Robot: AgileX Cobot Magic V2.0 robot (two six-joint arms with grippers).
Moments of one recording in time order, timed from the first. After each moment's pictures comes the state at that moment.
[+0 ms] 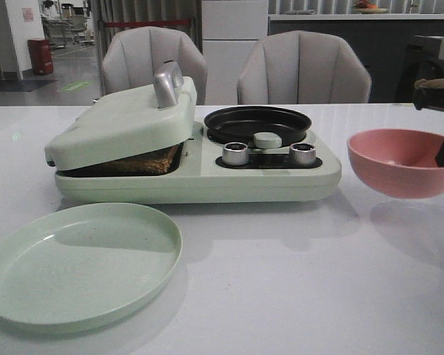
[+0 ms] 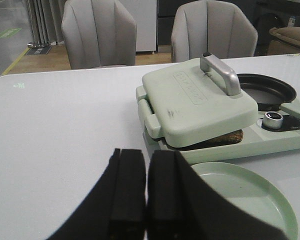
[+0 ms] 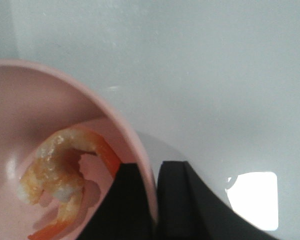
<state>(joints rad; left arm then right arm) -0.16 0.08 -0.33 -0.15 0.49 0.12 -0.11 1.84 -1.28 0.33 0.67 -0.16</state>
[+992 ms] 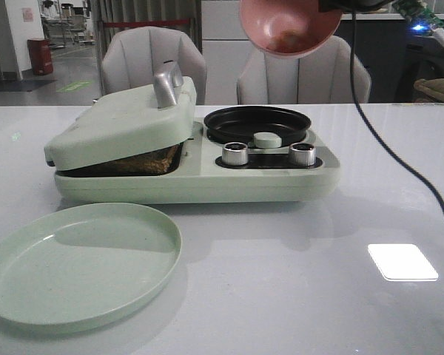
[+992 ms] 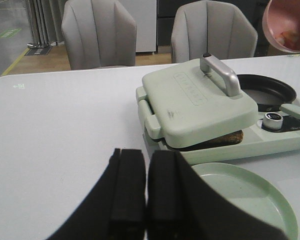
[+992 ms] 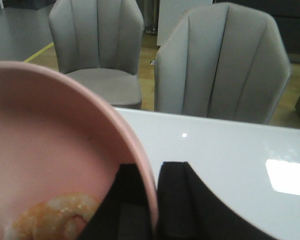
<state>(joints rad) -0.16 0.08 -0.33 -0.15 0.48 0.12 0.29 1.82 -1.34 0.64 -0.34 -0.60</state>
